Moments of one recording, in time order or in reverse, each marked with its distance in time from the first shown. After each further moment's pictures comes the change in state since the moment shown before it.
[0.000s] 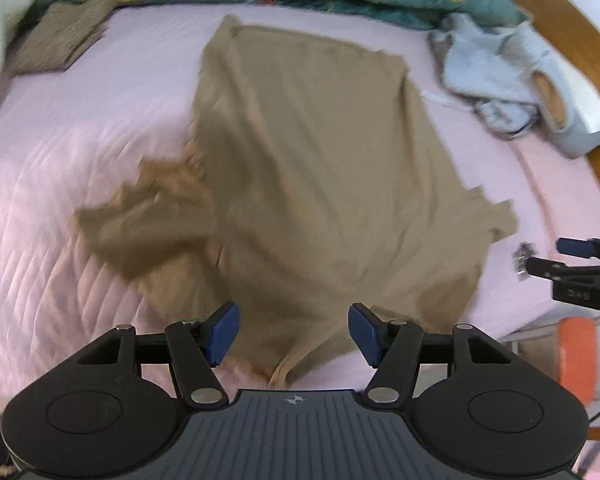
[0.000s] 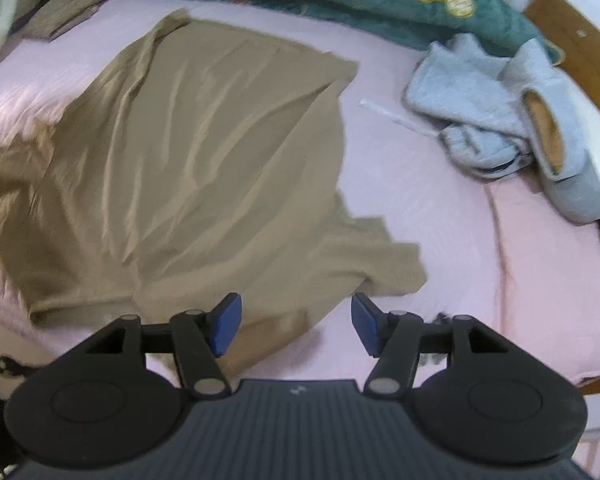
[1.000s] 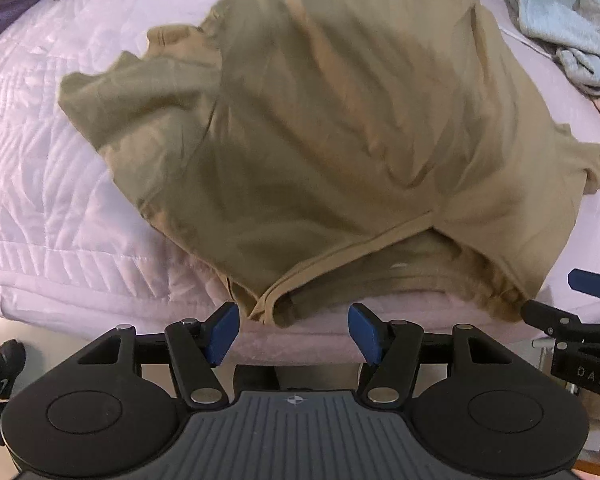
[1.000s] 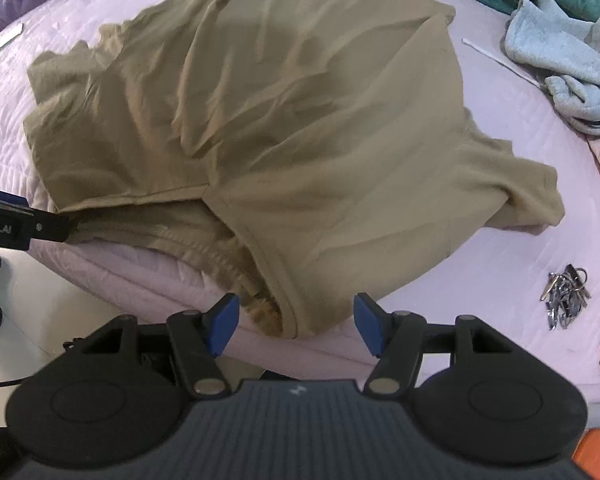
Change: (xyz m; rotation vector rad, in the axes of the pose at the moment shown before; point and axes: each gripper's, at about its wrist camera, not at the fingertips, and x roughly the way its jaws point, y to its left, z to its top) left arm 0.114 -0.028 -0.074 -0.112 0.071 0.165; right arm 0.071 0.064 -0.072 -0.043 0.022 0.162
